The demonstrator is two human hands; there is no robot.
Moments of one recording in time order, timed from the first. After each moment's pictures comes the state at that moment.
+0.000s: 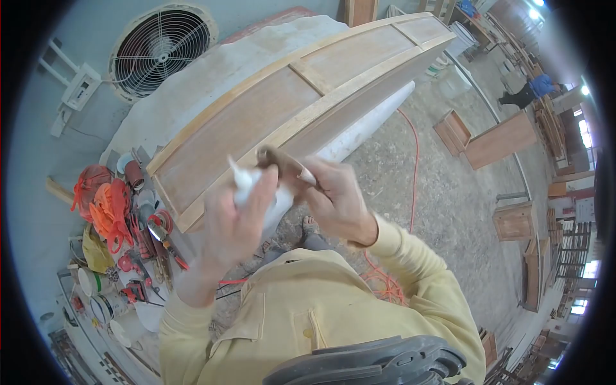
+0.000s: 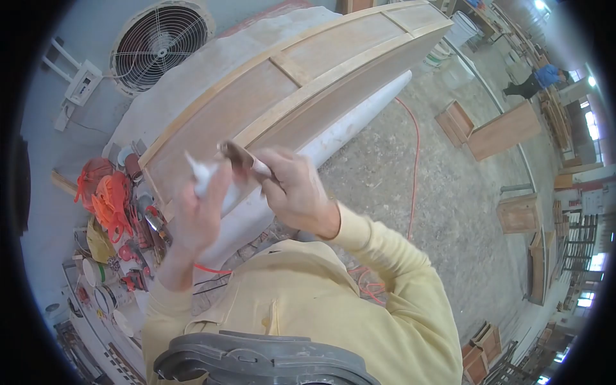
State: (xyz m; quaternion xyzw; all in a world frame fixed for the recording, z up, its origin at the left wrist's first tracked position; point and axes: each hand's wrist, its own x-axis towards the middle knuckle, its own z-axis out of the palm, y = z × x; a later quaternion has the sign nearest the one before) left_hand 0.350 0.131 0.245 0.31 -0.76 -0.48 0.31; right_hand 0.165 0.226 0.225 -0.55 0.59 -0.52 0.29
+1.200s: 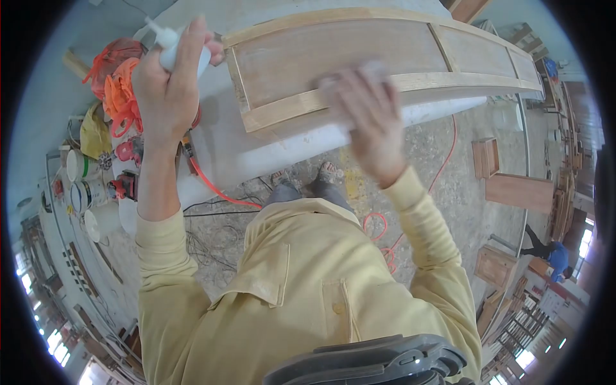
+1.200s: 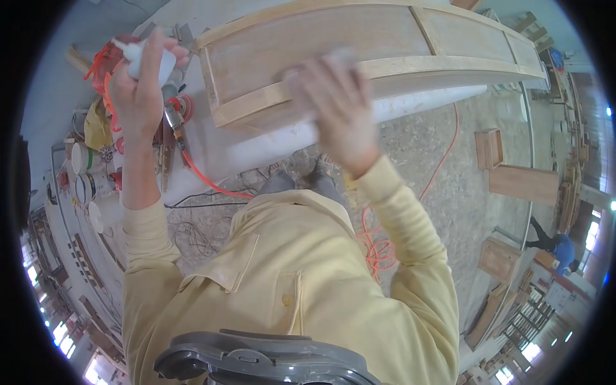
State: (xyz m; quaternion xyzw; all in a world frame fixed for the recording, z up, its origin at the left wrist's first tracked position) left_hand 0.516 0.017 0.211 0.46 -0.64 -0.33 0.52; right_hand 0.220 0.141 0.116 -0.79 0.54 -0.27 -0.10
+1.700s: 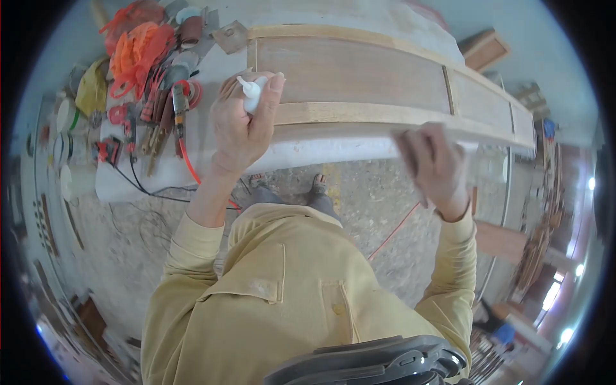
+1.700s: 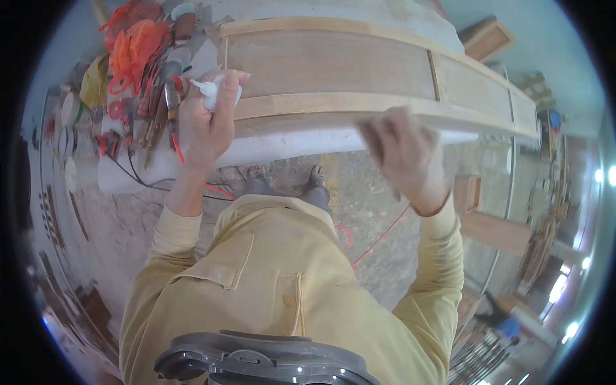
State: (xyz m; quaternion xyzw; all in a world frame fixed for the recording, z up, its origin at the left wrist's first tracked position) left_hand 0.465 0.080 0.136 0.46 -0.68 -0.16 0.54; right_hand 0.149 0.154 0.222 -0.87 0.47 -0.15 -0.11
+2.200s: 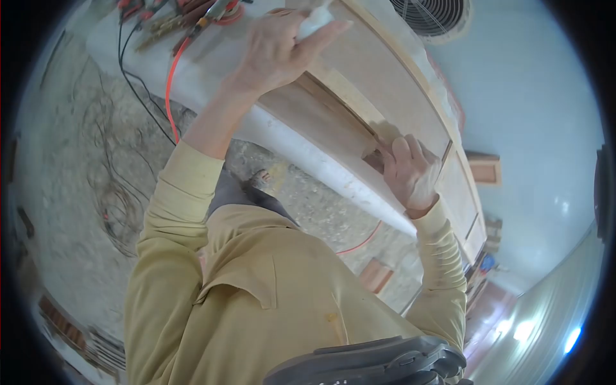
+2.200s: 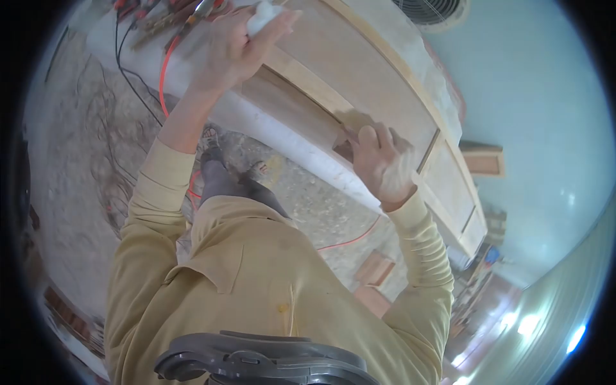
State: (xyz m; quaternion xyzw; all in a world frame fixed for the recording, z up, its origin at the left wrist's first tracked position) left_hand 0.429 0.078 0.090 0.54 -0.62 0.21 0.53; right_hand 0.113 0.069 0.180 -0.96 0.23 -0.11 -0.08
